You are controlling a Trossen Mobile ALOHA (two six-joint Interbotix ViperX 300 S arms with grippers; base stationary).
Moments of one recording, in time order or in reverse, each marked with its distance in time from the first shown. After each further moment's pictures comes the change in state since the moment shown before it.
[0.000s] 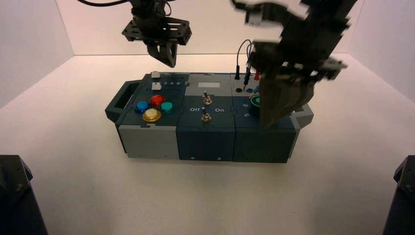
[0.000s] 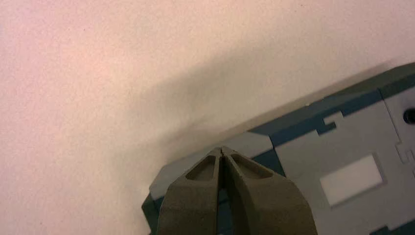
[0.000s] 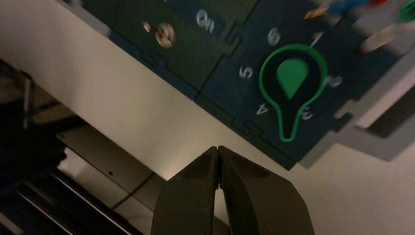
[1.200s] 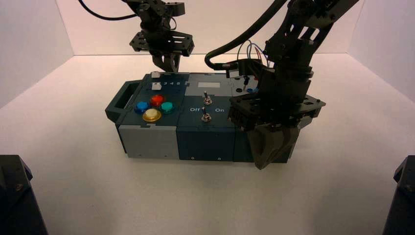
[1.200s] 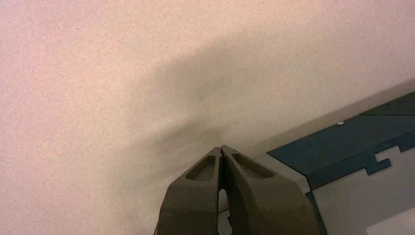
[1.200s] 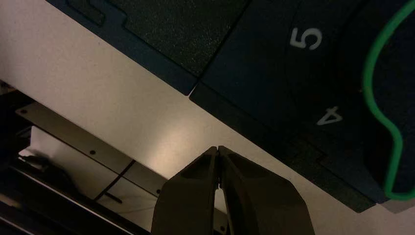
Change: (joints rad) left arm 0.025 0.147 -0.095 0.011 0.000 0.002; right arm 0.071 0.282 -0.037 0.055 -0.048 -0.002
